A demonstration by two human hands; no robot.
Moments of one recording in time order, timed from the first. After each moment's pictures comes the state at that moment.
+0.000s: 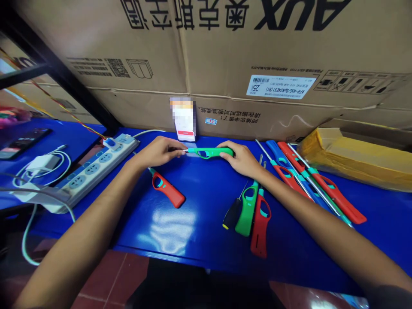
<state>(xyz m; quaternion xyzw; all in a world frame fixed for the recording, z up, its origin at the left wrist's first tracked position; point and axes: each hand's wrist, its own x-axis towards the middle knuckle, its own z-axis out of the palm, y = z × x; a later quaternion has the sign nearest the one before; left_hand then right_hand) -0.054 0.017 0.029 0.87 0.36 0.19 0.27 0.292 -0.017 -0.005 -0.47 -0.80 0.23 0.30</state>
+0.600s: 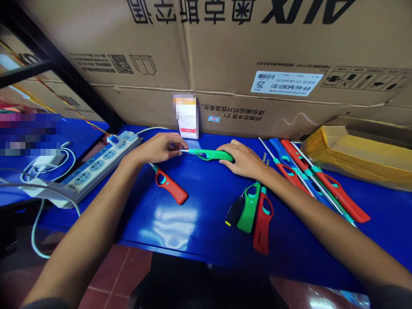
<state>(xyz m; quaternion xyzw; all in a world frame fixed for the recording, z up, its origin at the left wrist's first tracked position) -0.064 0.017 0.038 0.89 0.37 0.15 0.22 0.289 -0.026 0.004 -0.40 -0.88 0.16 0.21</state>
